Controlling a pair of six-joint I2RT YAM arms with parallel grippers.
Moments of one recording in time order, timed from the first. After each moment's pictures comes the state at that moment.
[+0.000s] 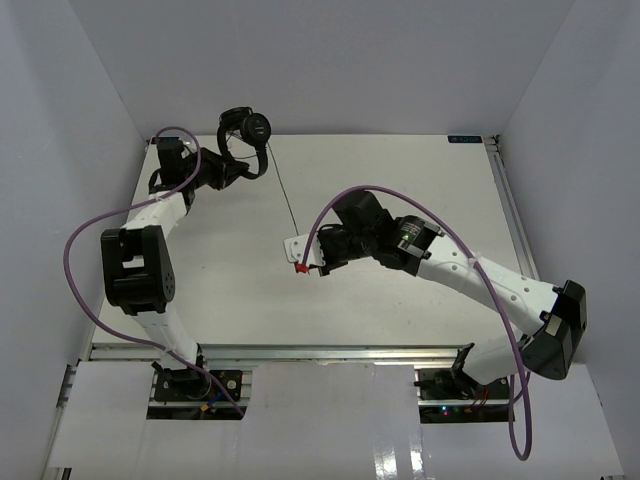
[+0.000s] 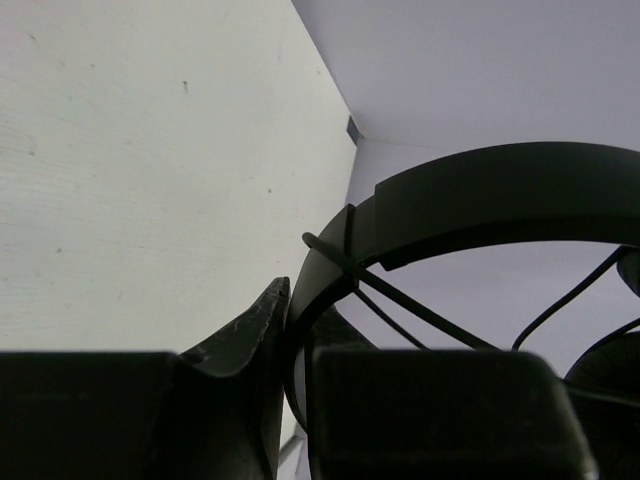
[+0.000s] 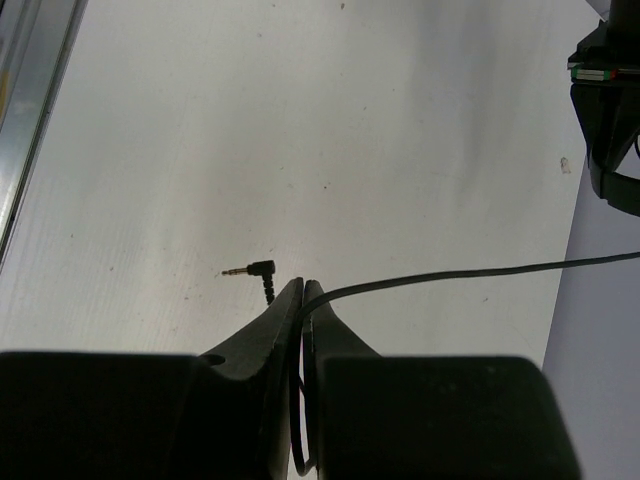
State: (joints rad) left arm 0.08 1.81 1.27 0.13 0.66 -1.16; right arm 0.99 1.41 1.35 -0.58 -0.38 -0.95
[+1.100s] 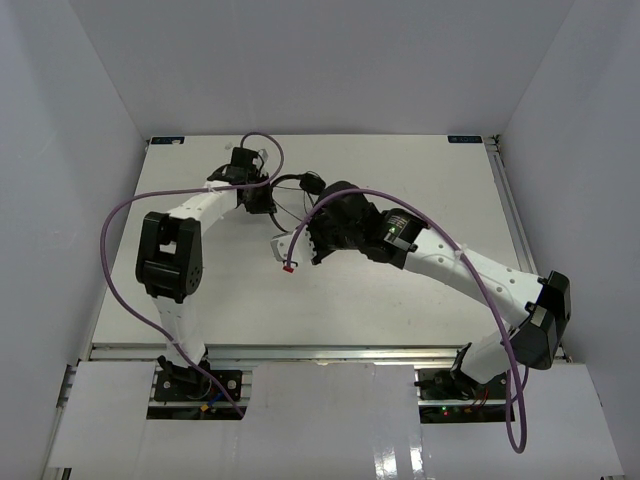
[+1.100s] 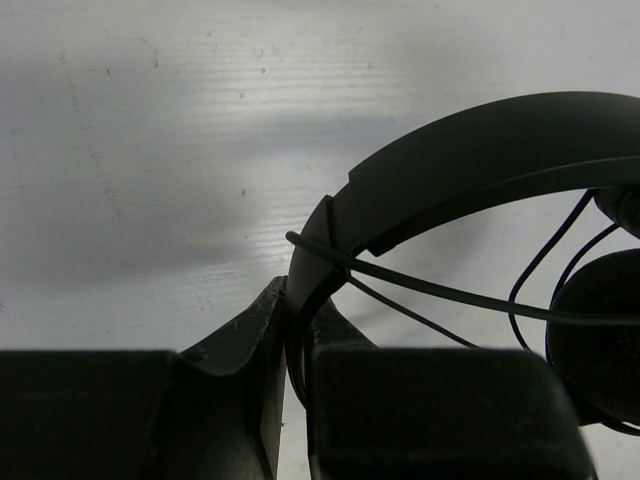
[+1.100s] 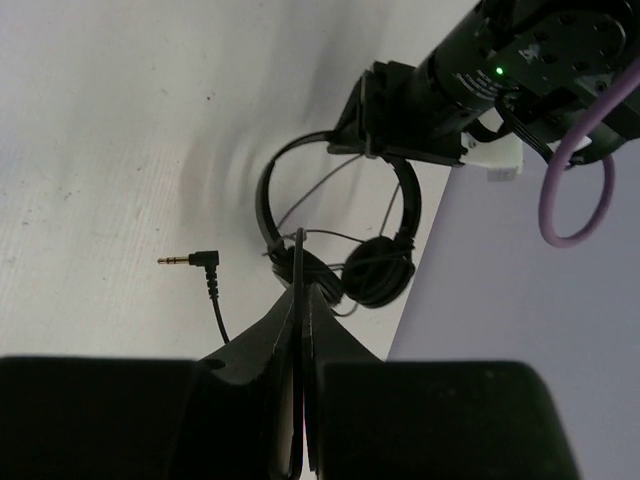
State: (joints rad) left arm -0.25 1.95 1.47 -0.40 0.16 -0.37; right arm 1.02 1.49 1.46 -0.61 -0.11 -1.18
